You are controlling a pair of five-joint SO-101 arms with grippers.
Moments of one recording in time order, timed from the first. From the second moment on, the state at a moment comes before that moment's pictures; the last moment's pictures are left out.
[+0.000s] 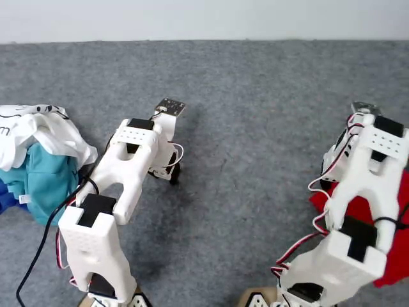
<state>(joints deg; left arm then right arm) 6.5 24.2 9.5 69.4 -3.4 23.2 9.9 3.6 85.9 10.9</state>
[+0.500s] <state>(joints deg) 6.5 24.2 9.5 69.4 -3.4 22.8 19.0 3.6 75.3 11.0</state>
